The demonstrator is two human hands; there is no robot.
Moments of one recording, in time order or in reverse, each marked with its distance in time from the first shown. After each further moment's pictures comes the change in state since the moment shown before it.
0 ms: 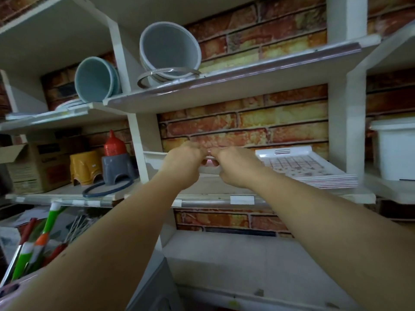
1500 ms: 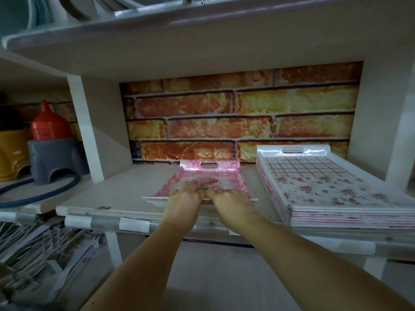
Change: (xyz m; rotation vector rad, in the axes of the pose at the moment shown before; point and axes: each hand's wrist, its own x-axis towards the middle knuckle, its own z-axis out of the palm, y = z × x) left_hand 0.133 -0.021 0.271 -0.184 -0.105 -0.004; right_hand 0.131 0.076 0.229 -0.073 -0.257 0.049
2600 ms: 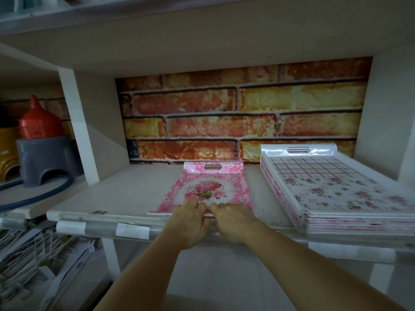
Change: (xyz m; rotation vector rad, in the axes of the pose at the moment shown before) left_hand 0.005 -0.020 0.047 -0.217 -0.218 0.077; right_hand 0.021 -0.002 0.039 0.079 -0.227 0.028
